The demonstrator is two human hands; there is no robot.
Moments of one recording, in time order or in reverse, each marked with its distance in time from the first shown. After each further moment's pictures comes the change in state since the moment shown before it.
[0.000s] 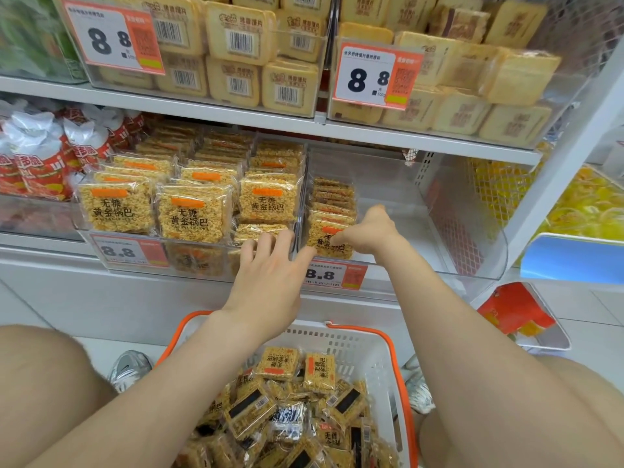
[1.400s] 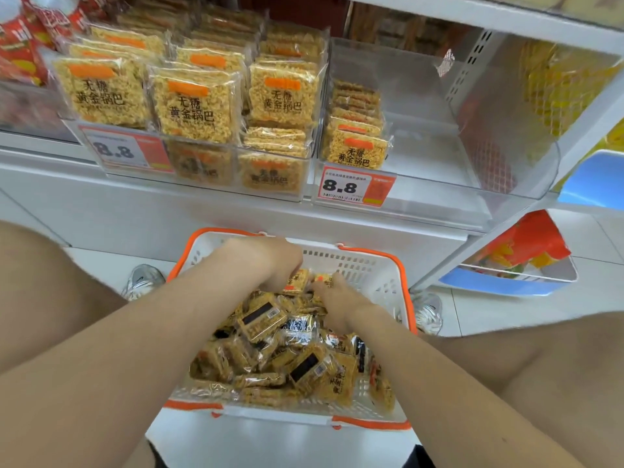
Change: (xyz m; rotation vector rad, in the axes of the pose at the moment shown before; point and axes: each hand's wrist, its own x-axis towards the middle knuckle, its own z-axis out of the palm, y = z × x) left_hand -0.031 -0.009 0.044 -0.056 -1.031 0.068; right_hand -0.073 0.193 0.168 -0.870 -0.609 -0.259
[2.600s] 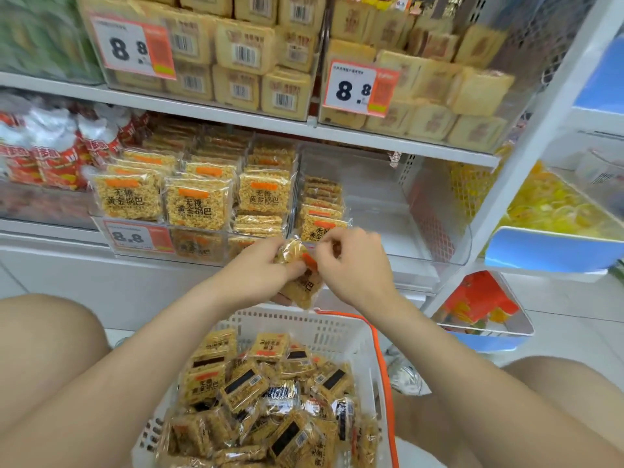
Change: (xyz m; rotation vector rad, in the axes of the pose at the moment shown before) left_hand -0.079 0.013 -0.062 -1.211 0.514 0.242; right_hand -0.146 -0.033 -0.184 0.409 1.065 -0.091
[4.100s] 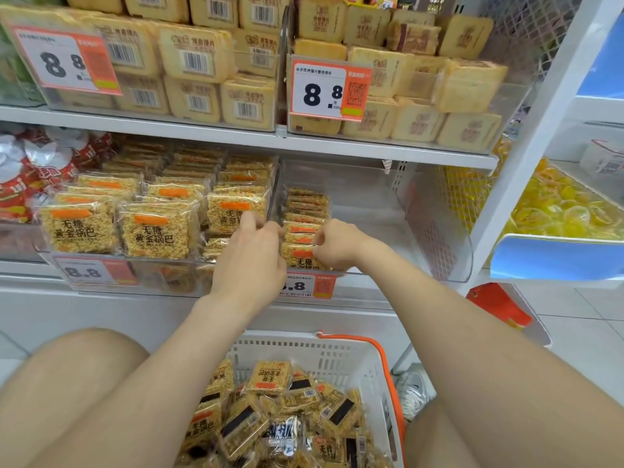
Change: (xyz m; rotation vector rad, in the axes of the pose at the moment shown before) left_hand 0.070 0.014 0.020 0.821 0.526 0.189; right_hand 0.117 0.053 0.012 -0.191 -0.571 0.165
